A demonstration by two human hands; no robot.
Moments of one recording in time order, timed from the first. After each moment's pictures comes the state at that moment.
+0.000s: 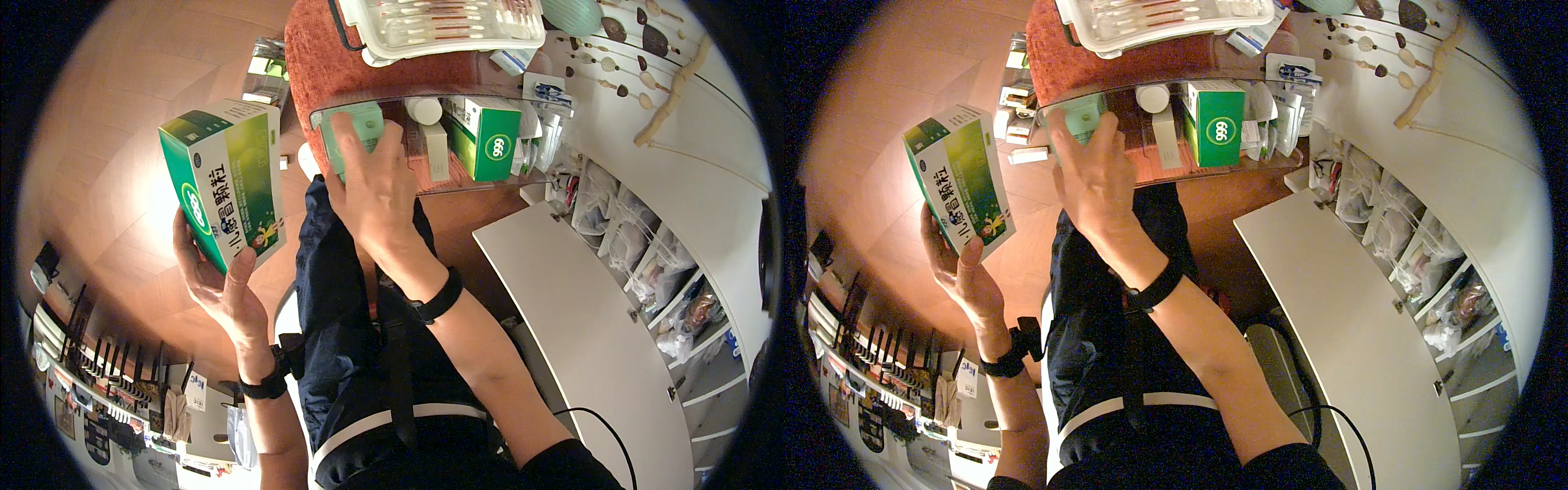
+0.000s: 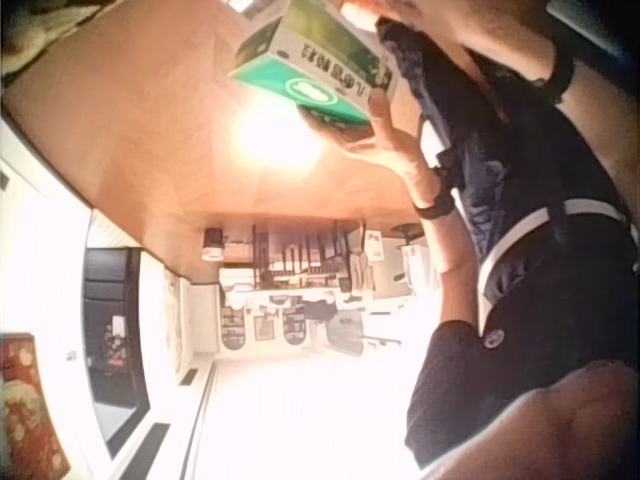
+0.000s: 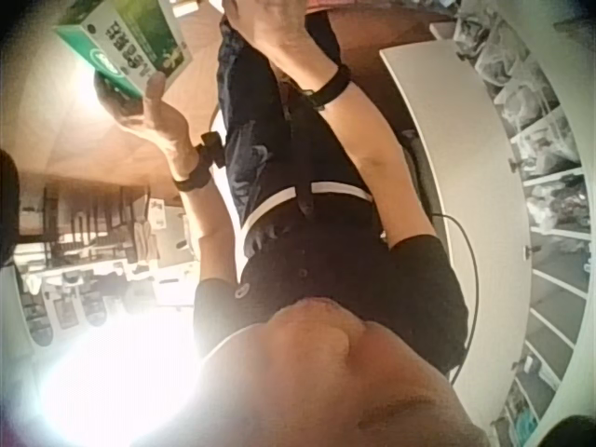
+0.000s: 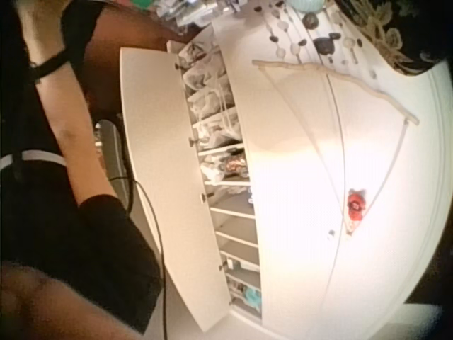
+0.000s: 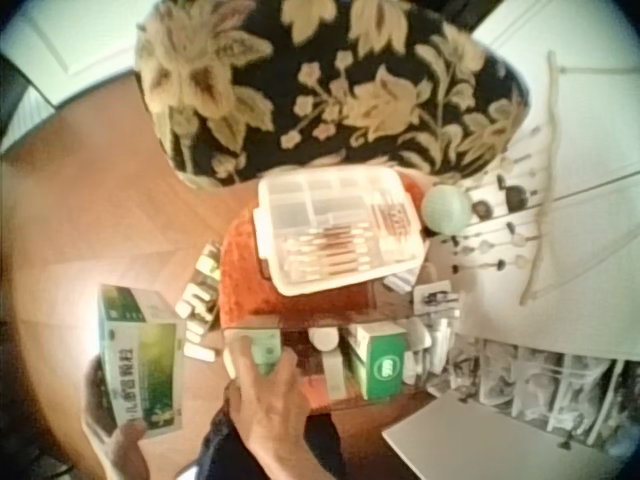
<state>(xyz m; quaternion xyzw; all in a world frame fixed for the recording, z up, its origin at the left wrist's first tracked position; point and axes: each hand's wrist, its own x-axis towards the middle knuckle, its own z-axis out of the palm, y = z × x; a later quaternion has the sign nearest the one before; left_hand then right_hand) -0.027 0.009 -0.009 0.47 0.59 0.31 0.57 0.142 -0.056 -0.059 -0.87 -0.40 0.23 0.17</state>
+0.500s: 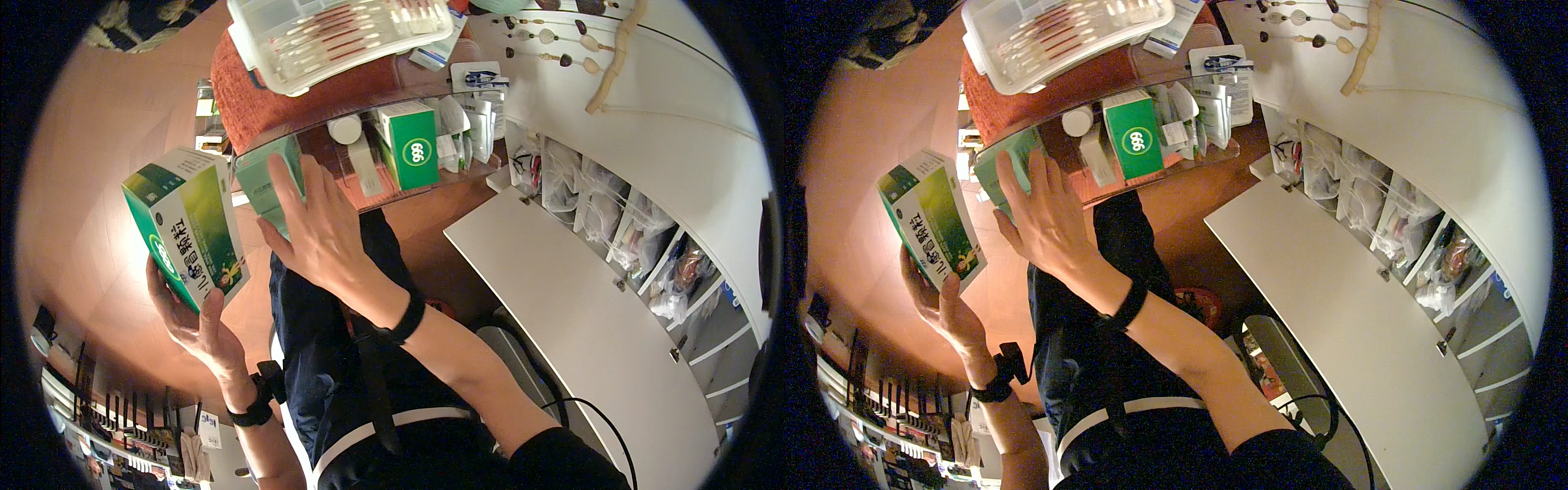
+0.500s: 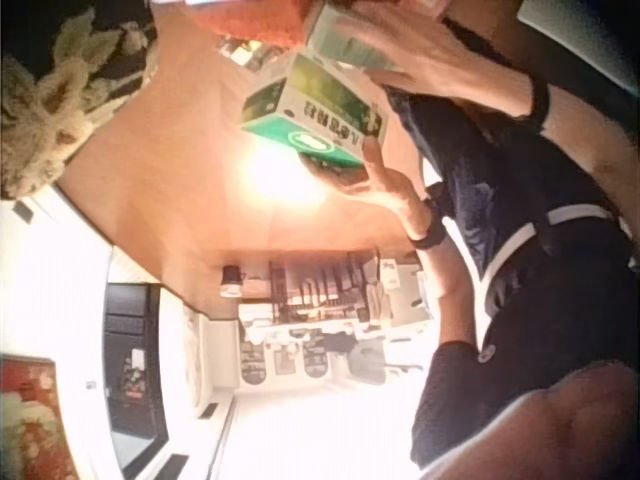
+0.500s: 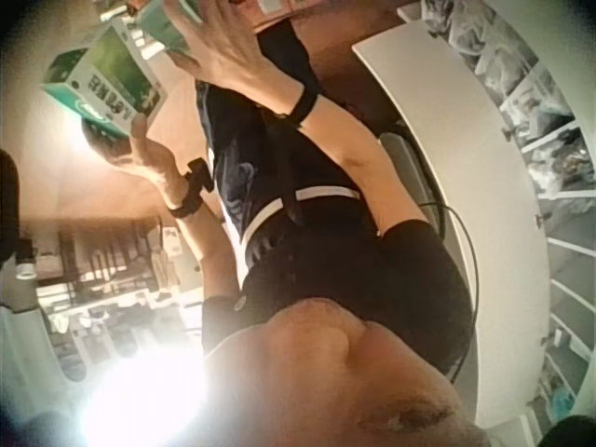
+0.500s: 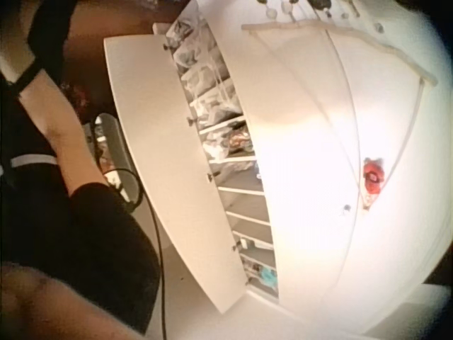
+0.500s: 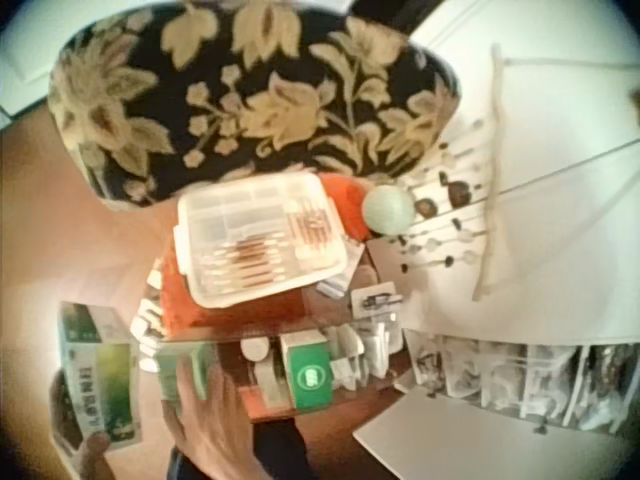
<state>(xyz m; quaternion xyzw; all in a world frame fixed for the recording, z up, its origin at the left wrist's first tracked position) -0.006 0.006 -0.002 0.53 0.58 0.26 0.57 0.152 -0.078 -0.053 -0.84 -0.44 0.20 0.25</state>
